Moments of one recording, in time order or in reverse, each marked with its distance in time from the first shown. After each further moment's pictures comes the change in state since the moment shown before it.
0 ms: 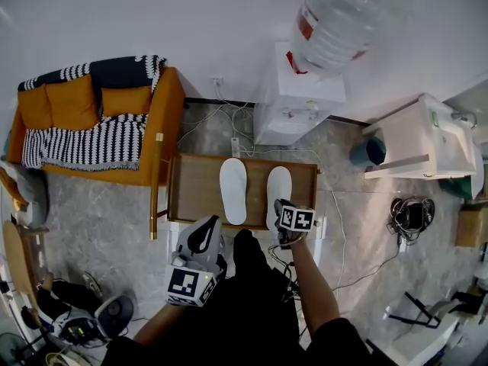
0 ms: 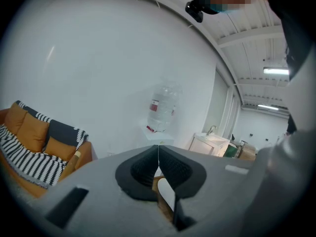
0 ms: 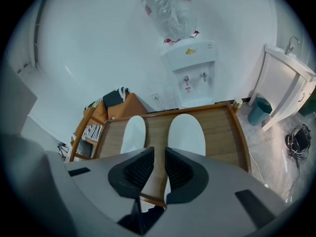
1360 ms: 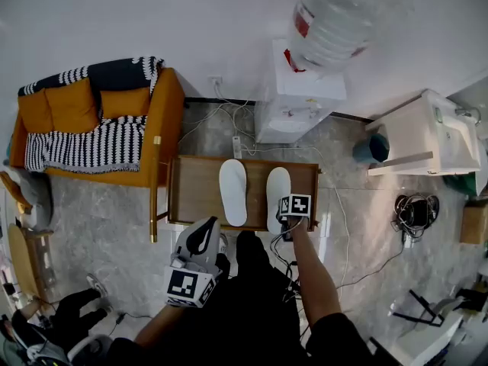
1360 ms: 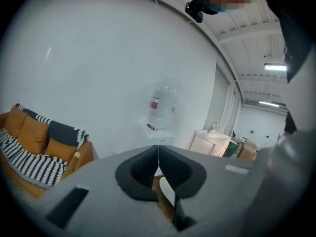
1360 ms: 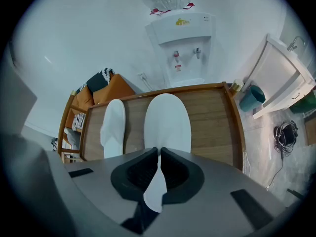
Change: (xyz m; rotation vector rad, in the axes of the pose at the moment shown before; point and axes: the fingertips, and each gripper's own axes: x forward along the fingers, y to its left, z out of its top) left arm 0.015 -0.002 0.000 0.020 0.031 0.011; right arm 0.039 -0.040 -0.018 0.038 0.242 -0.094
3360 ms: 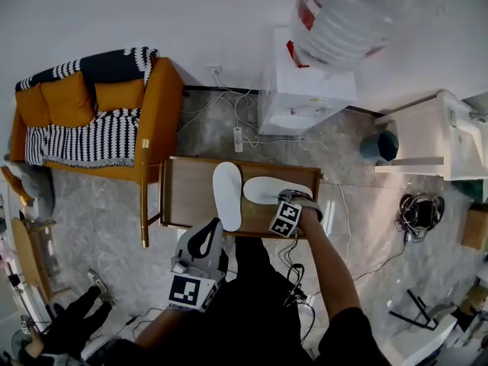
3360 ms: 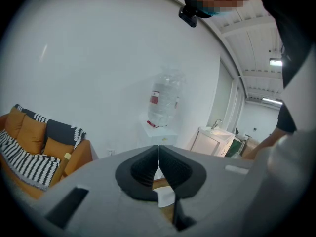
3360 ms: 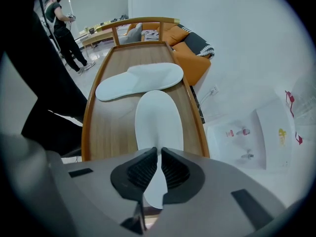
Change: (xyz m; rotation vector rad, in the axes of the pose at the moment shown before) left arm 0.073 -0.007 -0.001 0.005 0.046 0.030; right arm 0.017 0.011 0.034 -1.428 0.143 -0.089
